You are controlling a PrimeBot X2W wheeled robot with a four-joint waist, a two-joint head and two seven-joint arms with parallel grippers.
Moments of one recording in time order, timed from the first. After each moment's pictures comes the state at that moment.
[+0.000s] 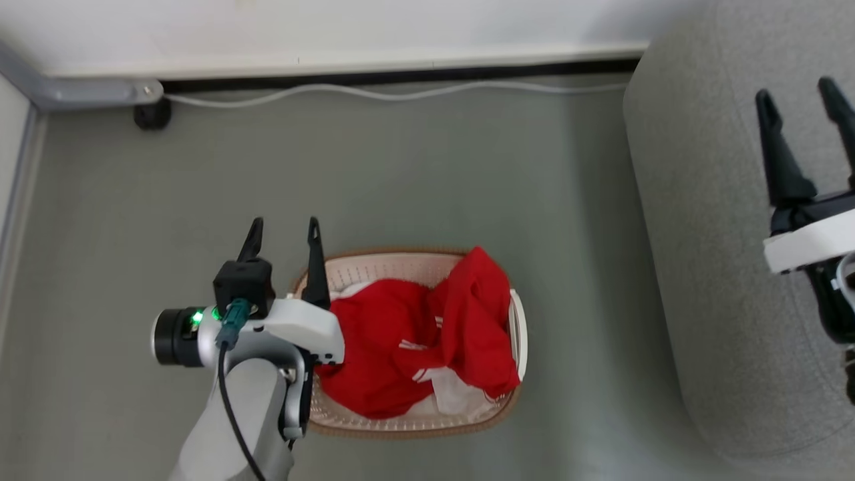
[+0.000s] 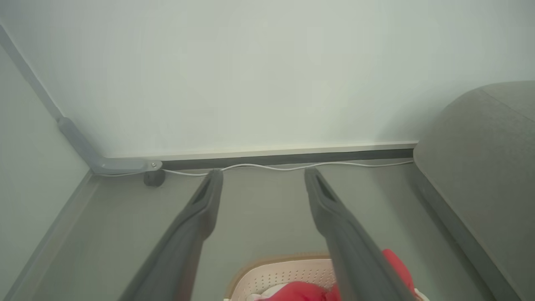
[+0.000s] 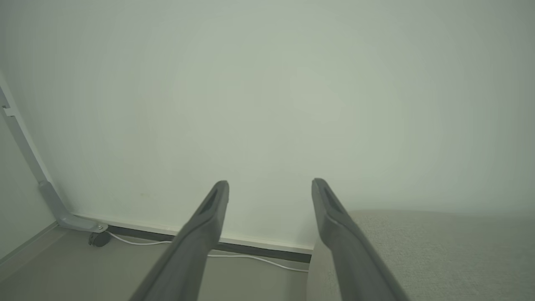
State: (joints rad) left arm -0.43 0.04 -0.30 0.53 -0.26 0.24 -0.25; right arm -0.56 -0.41 0.23 0.34 0.47 0.12 -0.25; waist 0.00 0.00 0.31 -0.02
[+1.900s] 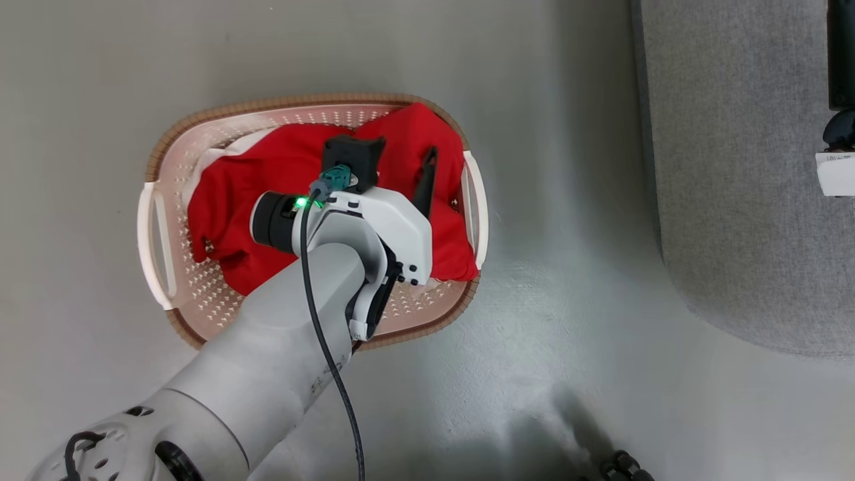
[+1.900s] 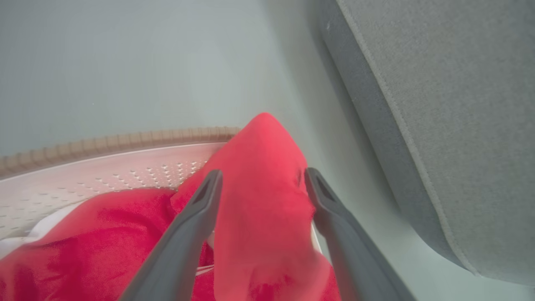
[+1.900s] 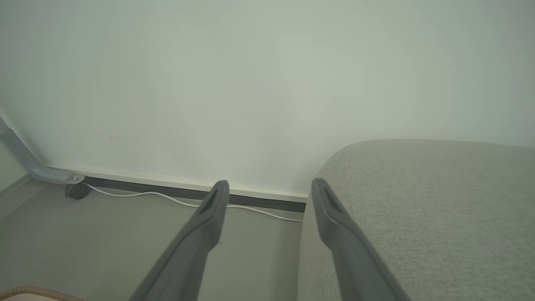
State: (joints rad) left arm -0.98 0.05 -1.17 0.84 -1.11 0.22 -0.25; right arm -0.69 -0.49 0.23 0.12 0.57 0.13 -0.26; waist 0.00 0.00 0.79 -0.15
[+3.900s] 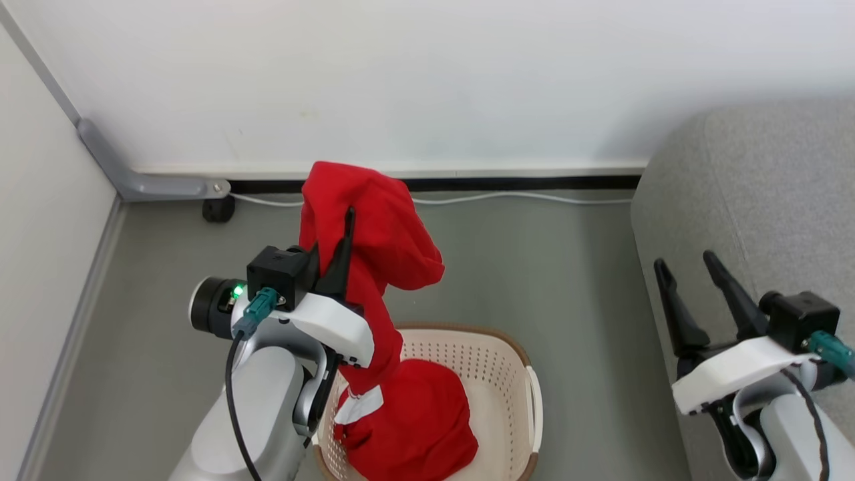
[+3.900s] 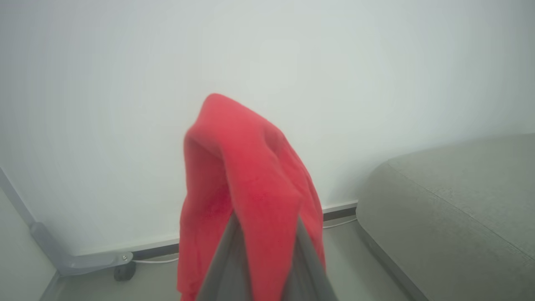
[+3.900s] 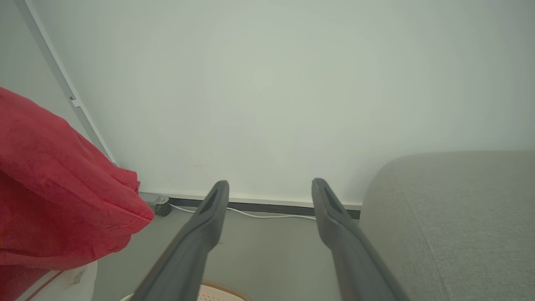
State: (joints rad) left arm -0.47 0.05 -0.41 0.52 -0.33 0.08 -0.25; right arm -0.31 -0.25 0.26 0.41 0.44 0.13 -0.26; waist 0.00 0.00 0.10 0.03
